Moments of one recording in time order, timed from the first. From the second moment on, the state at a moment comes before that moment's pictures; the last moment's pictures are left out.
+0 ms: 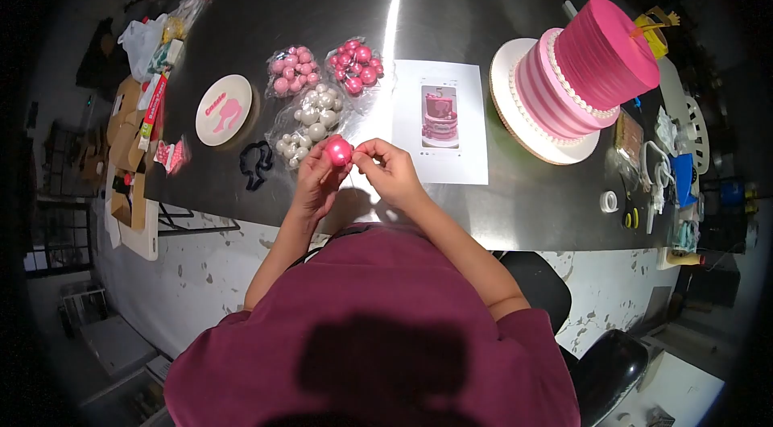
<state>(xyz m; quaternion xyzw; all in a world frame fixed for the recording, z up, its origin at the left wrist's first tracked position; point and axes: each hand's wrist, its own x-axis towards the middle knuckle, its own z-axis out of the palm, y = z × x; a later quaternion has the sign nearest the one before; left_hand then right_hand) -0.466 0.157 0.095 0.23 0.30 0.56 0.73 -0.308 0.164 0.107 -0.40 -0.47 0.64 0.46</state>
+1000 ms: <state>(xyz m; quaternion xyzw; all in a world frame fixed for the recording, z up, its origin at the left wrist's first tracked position) -0.372 0.270 0.232 0.50 0.11 0.54 0.67 -0.094 0.090 0.046 -0.65 -0.21 0.42 0.61</state>
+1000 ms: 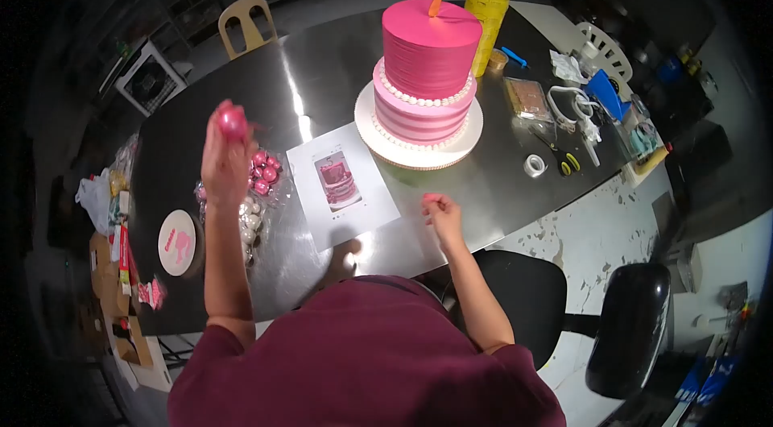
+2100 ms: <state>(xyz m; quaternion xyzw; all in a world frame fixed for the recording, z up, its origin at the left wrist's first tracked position) -0.203 0.301 0.350 0.69 0.17 0.57 0.40 0.035 0.142 0.017 -0.32 0.00 0.56 0.76</state>
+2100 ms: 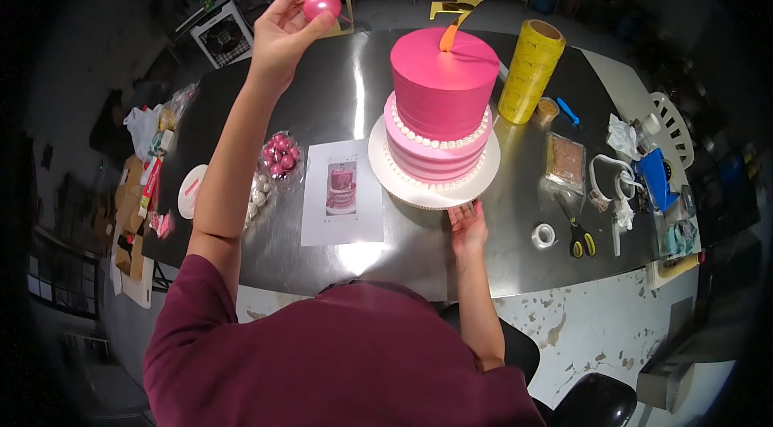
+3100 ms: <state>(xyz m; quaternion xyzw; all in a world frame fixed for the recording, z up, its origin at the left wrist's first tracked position) -0.149 0.349 0.332 0.71 0.23 0.55 0.38 0.025 0.143 0.023 -0.32 0.06 0.54 0.77</state>
